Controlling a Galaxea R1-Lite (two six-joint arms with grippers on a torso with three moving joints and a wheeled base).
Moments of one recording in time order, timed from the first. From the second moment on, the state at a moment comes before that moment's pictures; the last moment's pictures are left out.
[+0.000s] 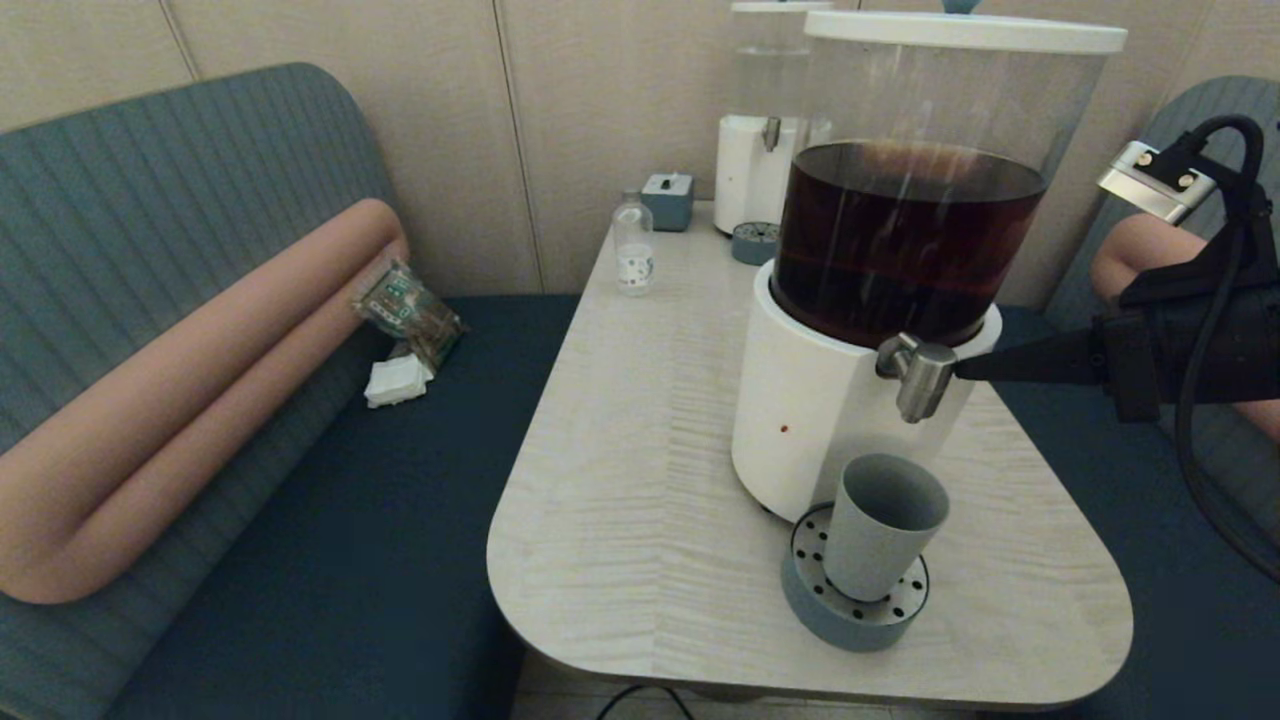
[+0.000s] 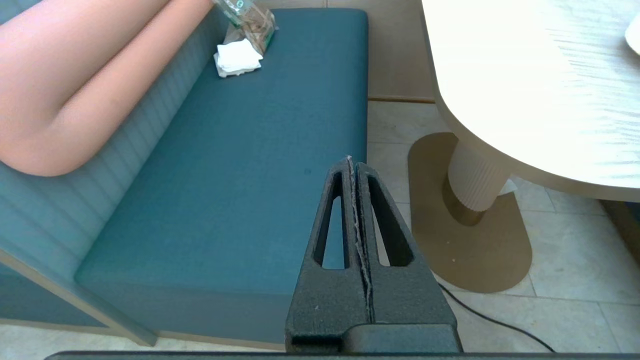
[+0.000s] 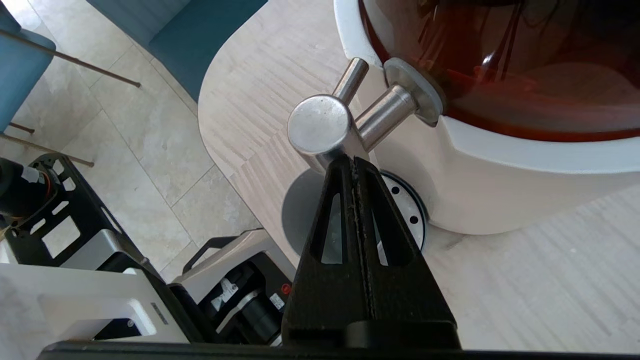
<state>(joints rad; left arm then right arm) 0.01 0.00 0.00 0.01 0.02 -0.01 0.18 1.48 -1.31 0.38 0.59 -0.14</state>
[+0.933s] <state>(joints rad) 0.01 0.00 0.00 0.01 0.02 -0.01 0.21 1.49 -1.26 0.26 0.58 -0.14</state>
